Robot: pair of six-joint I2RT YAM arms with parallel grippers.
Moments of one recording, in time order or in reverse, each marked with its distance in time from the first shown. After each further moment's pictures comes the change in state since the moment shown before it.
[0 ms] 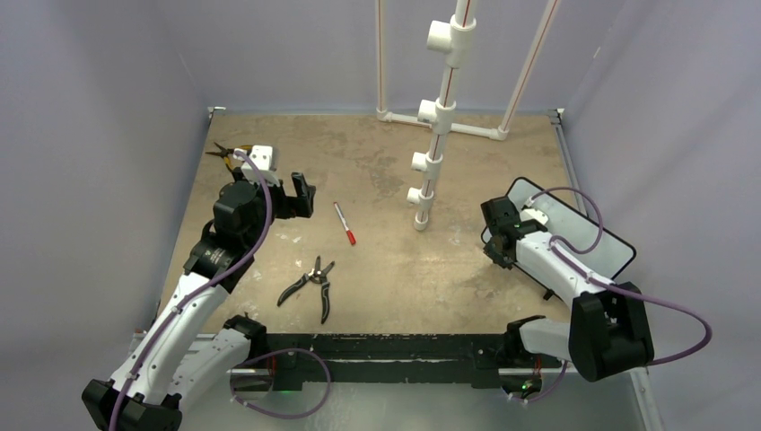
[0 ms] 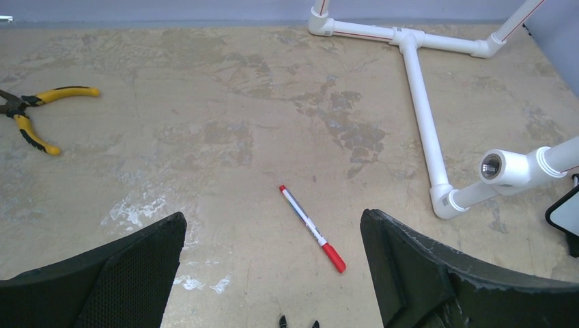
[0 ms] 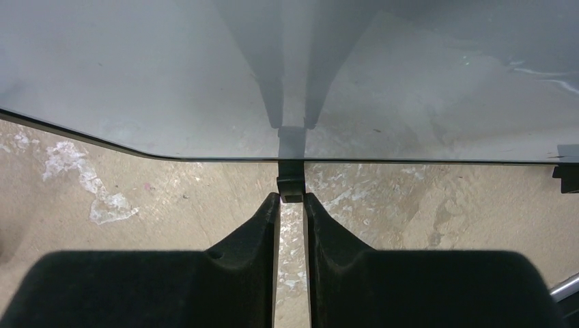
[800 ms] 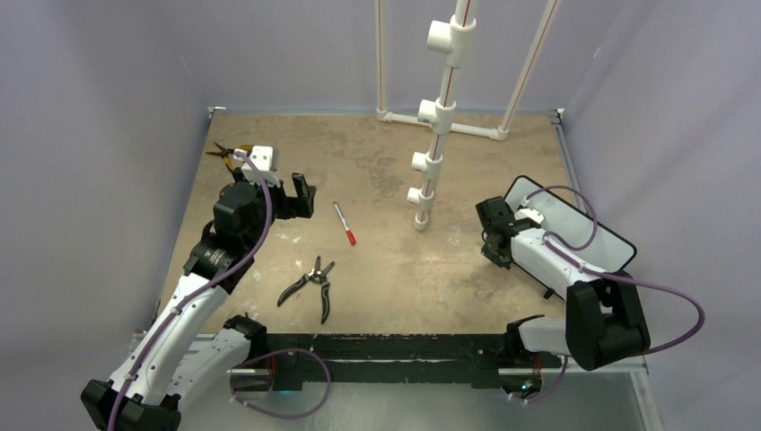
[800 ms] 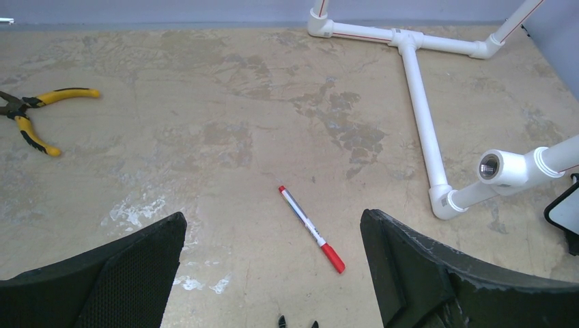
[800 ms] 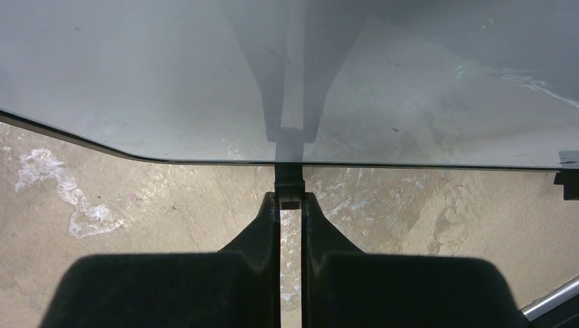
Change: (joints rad) left arm -0.012 -0.005 0.000 0.000 -0.011 0.000; right arm 0.018 0.060 0.000 0.023 0.029 -0.001
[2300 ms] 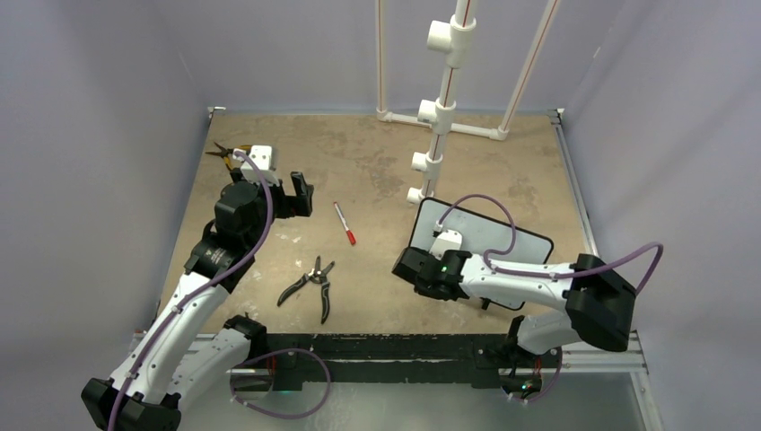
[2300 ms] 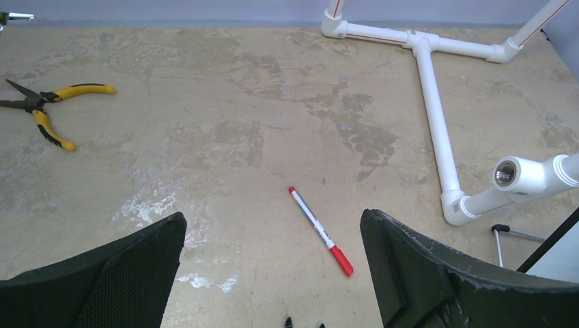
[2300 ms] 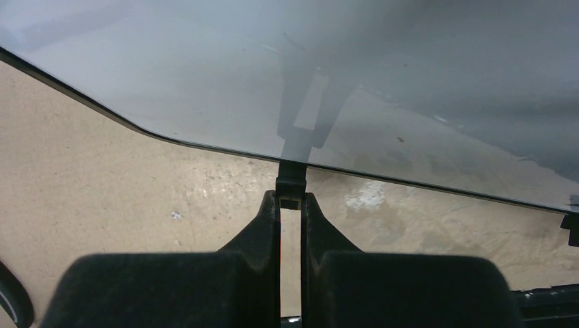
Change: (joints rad) left arm 0.000 0.006 0.000 -0.001 -0.039 0.000; right arm 0.826 0.066 0.105 -0.084 0.031 0.356
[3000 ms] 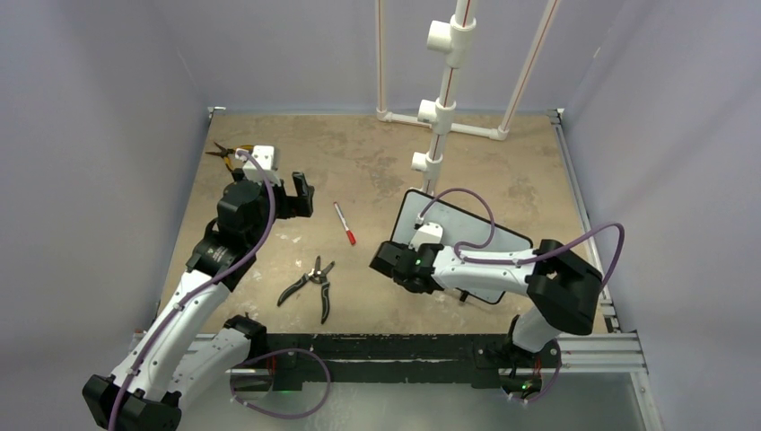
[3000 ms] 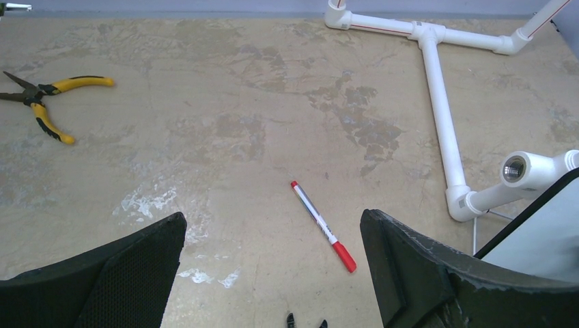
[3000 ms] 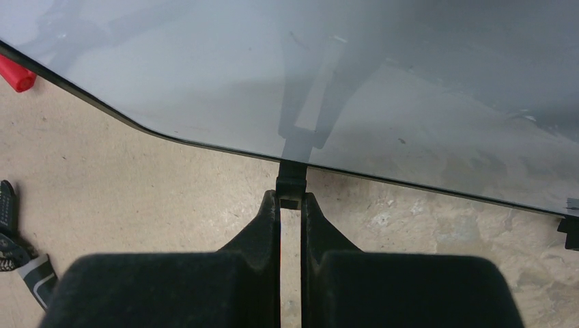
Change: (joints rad) left arm 0.000 0.015 -0.001 -0.006 -0.003 0.000; right arm 0.026 0.211 0.151 0.081 0.079 0.045
